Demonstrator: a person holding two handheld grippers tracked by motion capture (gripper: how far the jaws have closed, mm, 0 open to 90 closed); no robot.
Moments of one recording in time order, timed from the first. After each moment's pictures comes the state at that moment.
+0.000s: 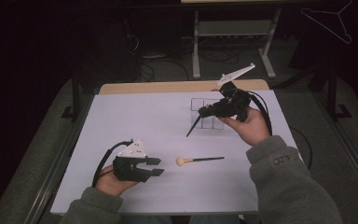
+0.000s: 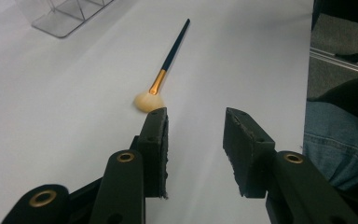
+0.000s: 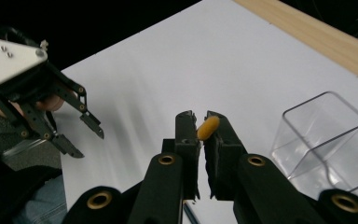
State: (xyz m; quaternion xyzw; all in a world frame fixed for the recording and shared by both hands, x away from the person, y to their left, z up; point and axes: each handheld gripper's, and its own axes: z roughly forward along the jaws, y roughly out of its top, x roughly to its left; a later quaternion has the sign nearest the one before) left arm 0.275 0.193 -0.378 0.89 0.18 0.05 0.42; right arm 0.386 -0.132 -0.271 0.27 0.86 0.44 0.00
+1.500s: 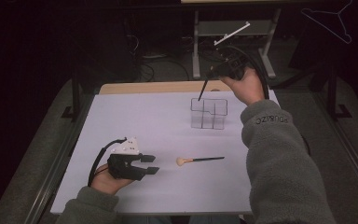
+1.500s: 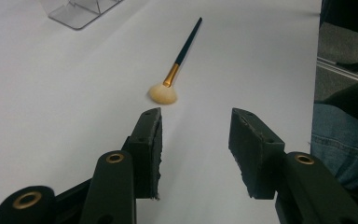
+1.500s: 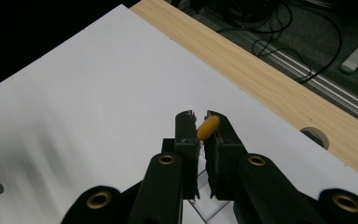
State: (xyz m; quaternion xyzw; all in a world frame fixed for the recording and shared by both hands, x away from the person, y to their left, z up) left arm 0.282 0.209 -0.380 0.88 0.20 0.05 0.43; right arm 0.479 -0.132 -0.229 0.38 0.85 0.37 0.08
